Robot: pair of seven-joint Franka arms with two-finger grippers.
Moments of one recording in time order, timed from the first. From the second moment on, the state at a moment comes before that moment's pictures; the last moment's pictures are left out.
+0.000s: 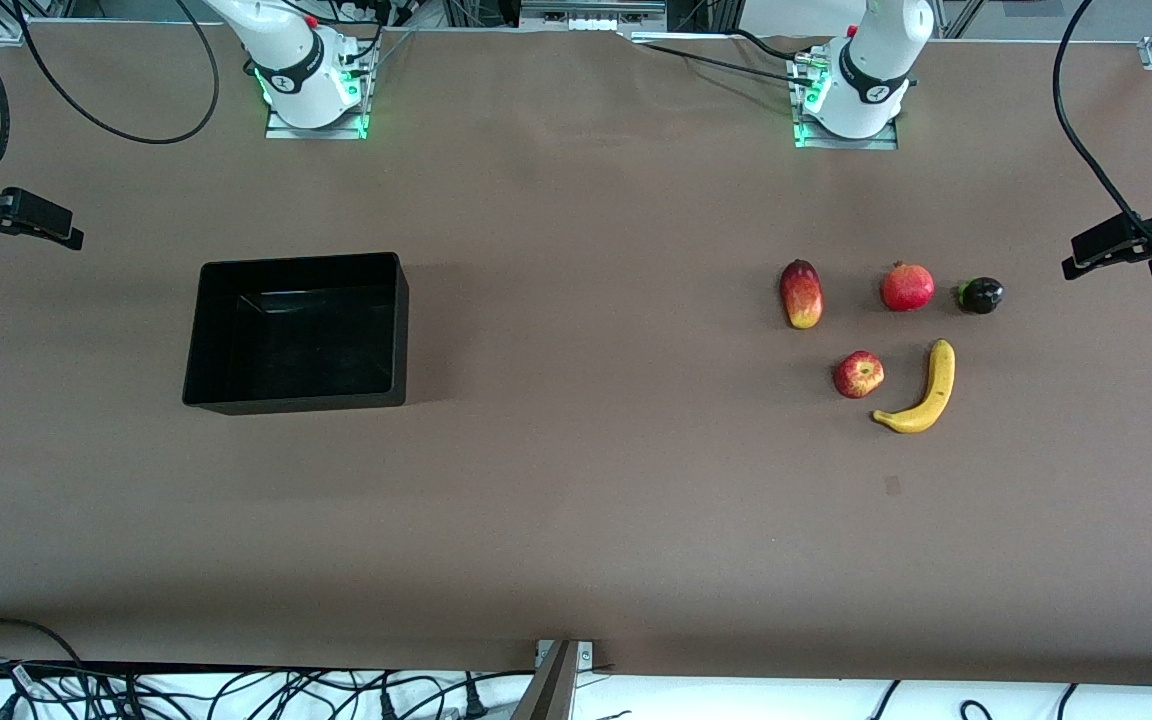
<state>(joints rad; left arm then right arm) 0.13 0.08 -0.05 -1.53 -0.02 1.55 0.04 -0.04 0.06 -0.05 -1.57 -0.01 1.51 -0.07</state>
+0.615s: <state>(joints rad) 0.13 0.08 -0.05 -1.53 -0.02 1.55 0.04 -0.04 0.06 -0.05 -1.57 -0.02 1.52 -0.07</state>
